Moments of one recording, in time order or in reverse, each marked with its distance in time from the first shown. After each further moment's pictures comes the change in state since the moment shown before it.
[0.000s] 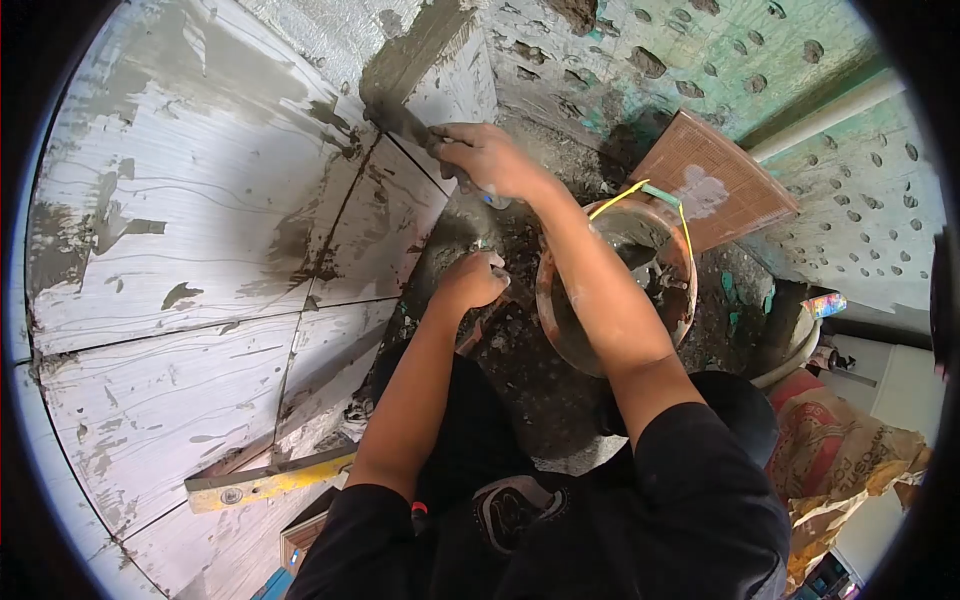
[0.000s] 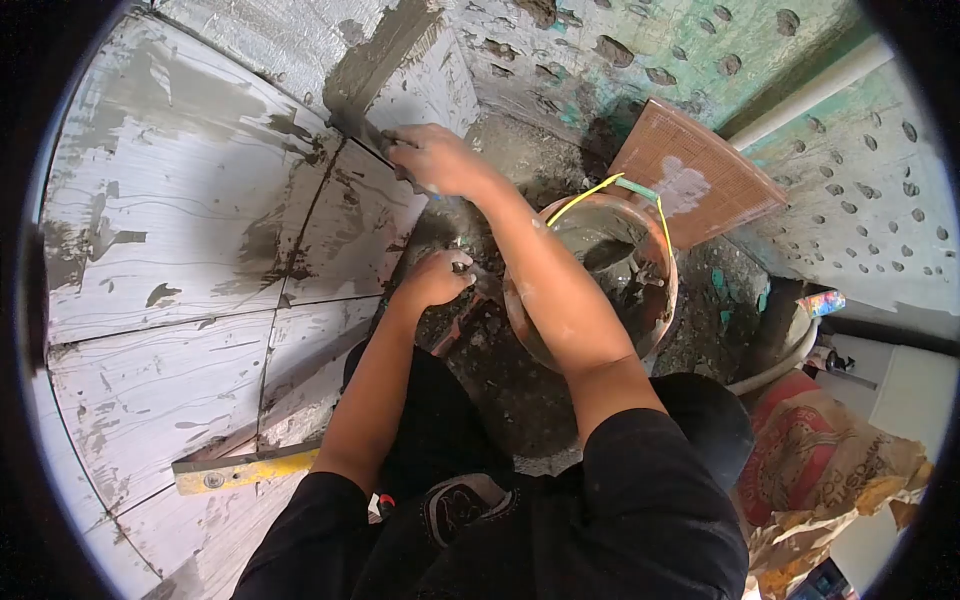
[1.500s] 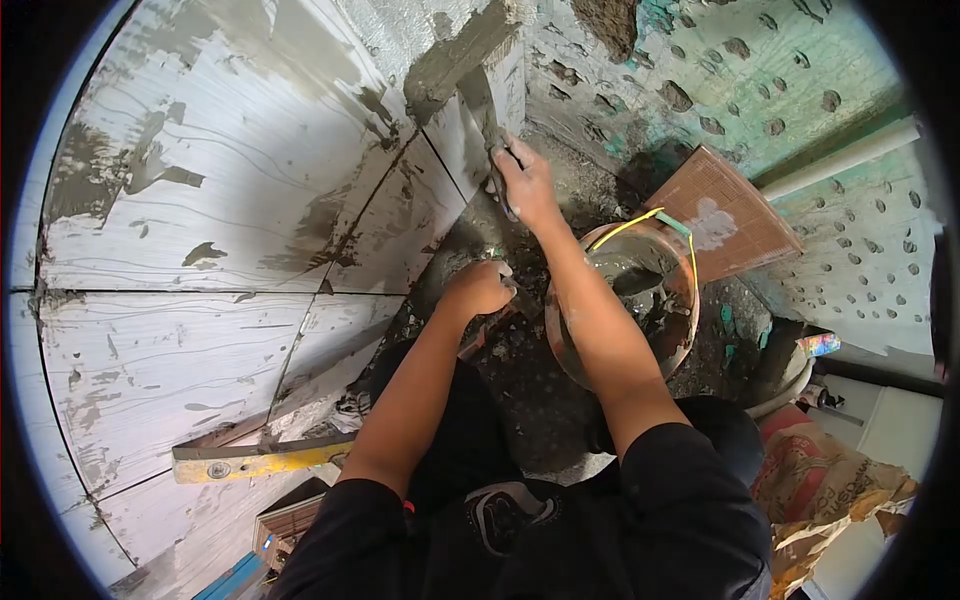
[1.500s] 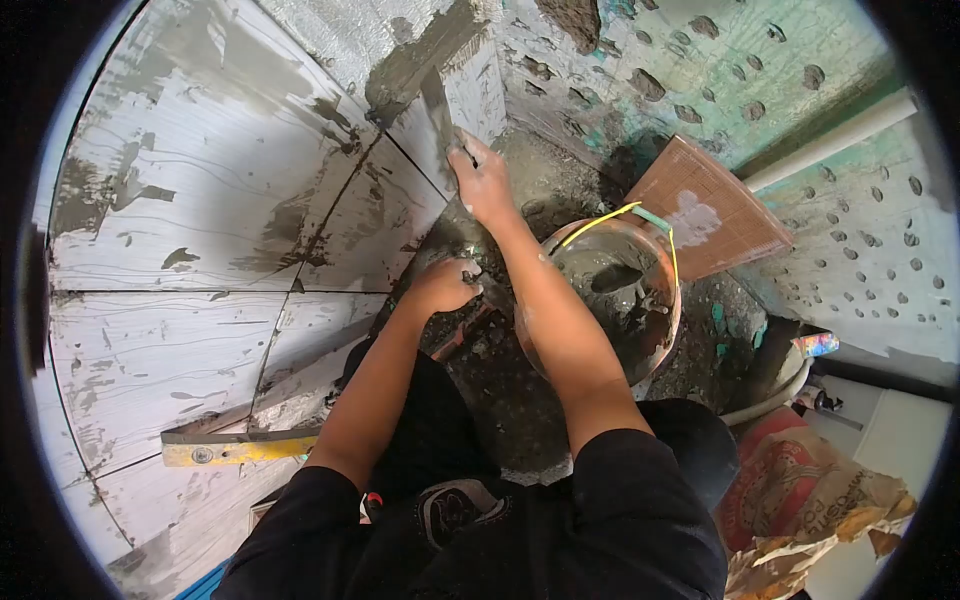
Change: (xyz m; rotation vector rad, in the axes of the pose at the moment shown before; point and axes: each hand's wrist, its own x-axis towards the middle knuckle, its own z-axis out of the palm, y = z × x) left_hand -0.010 -0.011 0.003 -0.036 0.101 0.018; right_hand -0.010 0.045 0.038 0.224 0.479 0.062
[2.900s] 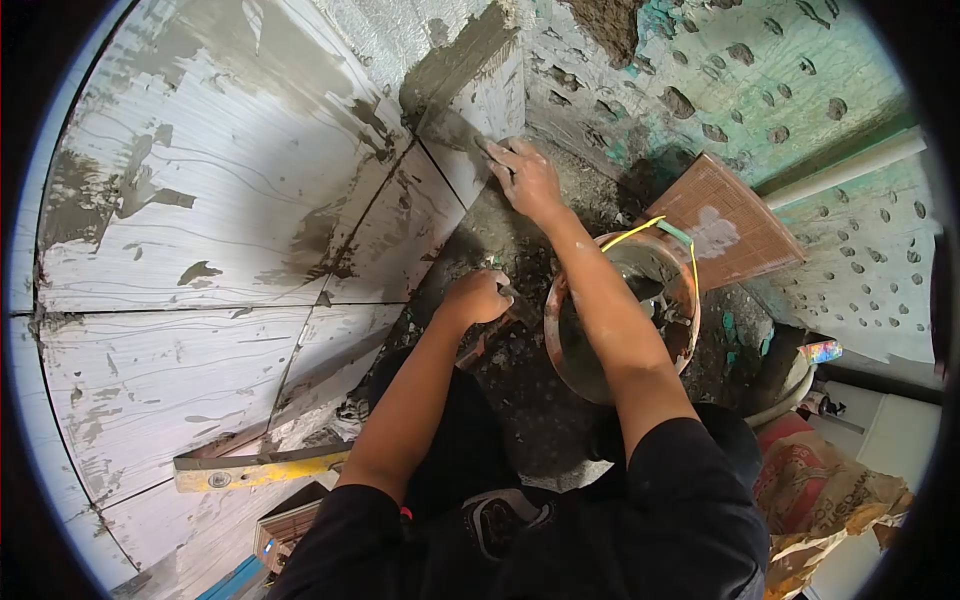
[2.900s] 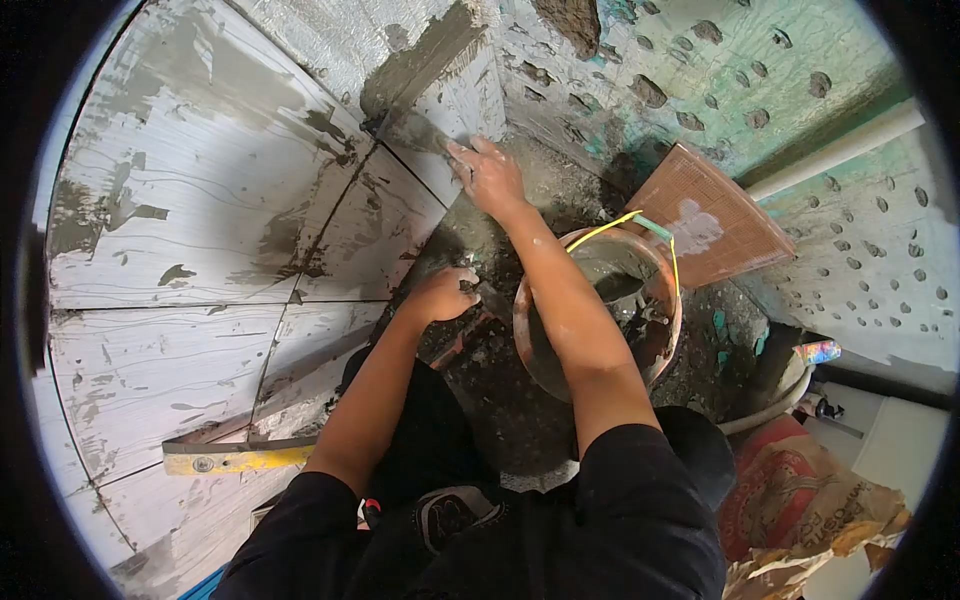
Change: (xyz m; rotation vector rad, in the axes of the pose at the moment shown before) left_hand 0.007 -0.002 -0.002 0.001 -0.072 -0.044; right_hand 0.025 0.030 -0.016 -0.718 -0.165 -0.331
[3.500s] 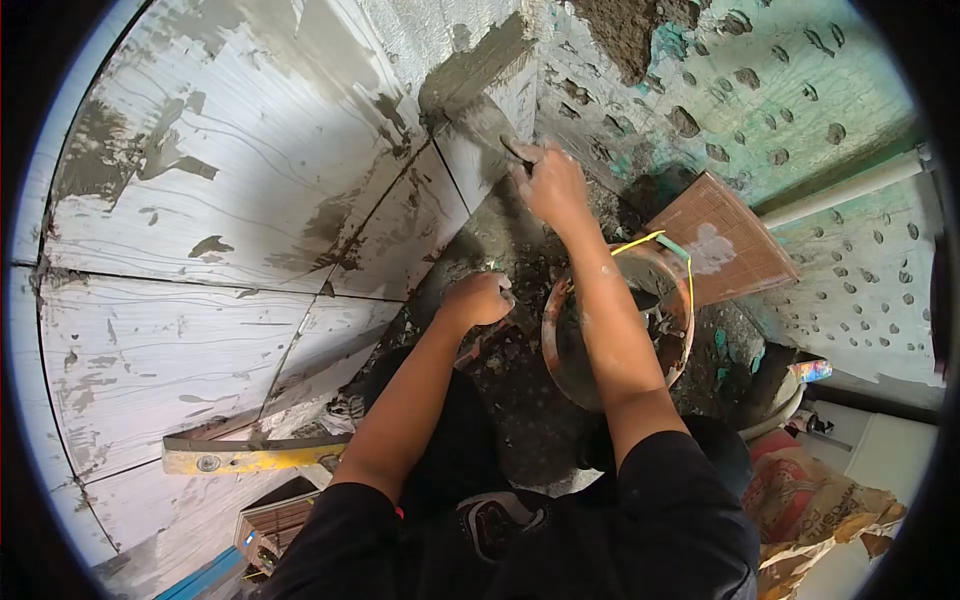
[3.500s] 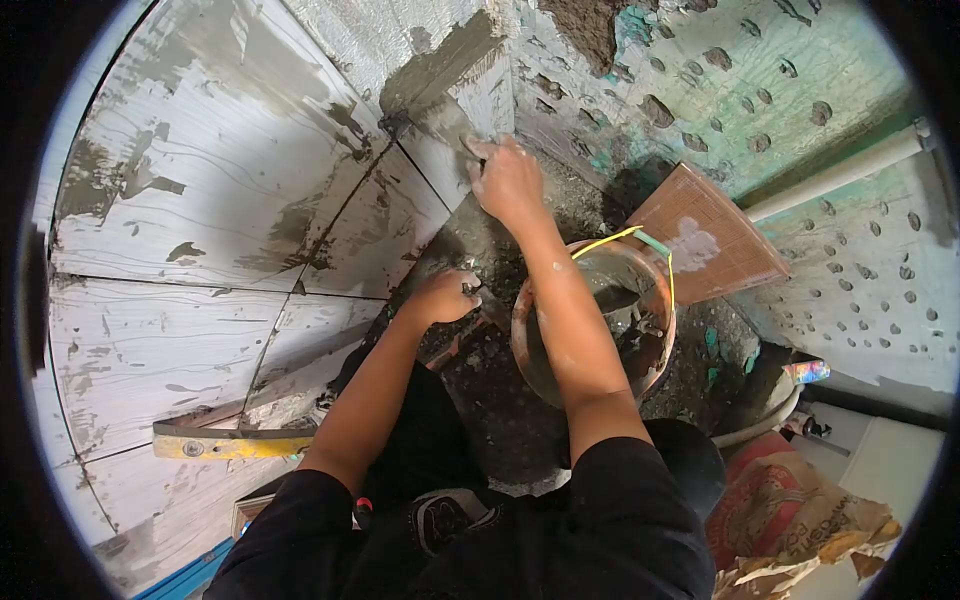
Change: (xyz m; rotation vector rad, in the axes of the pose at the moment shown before) left_hand -0.001 -0.004 0.005 -0.038 0.061 0.054; right_hand 0.008 -0.042 -0.056 -0.063 -0.021 0.070
